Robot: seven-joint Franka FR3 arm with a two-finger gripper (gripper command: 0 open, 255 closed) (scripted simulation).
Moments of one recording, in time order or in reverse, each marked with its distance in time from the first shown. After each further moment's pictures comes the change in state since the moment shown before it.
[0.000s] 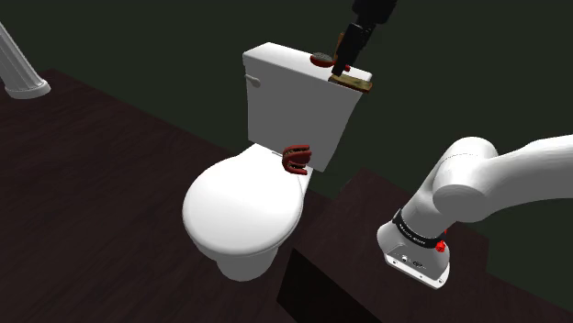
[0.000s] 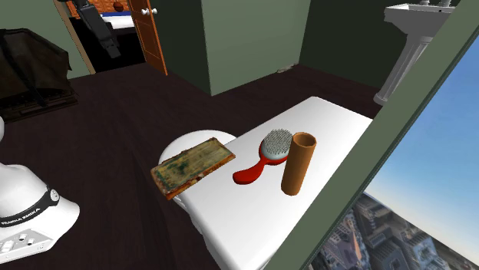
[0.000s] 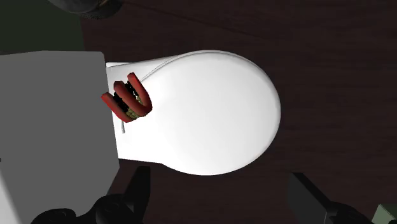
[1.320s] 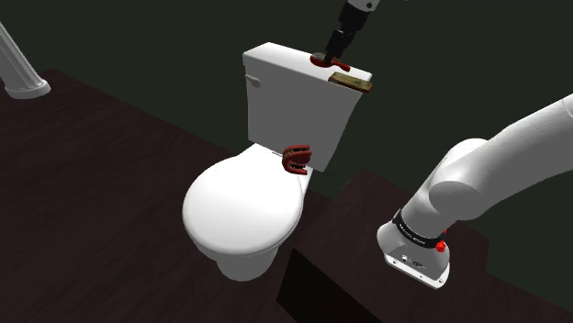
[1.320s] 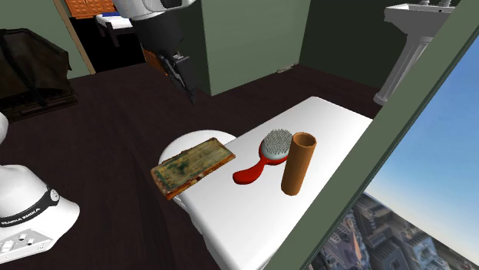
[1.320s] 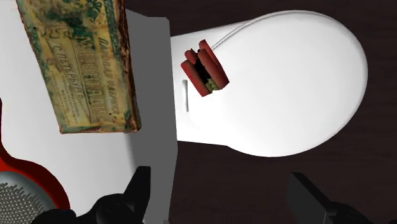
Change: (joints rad) arm -0.087 0.402 -0.292 0.136 -0.065 0.304 -0.323
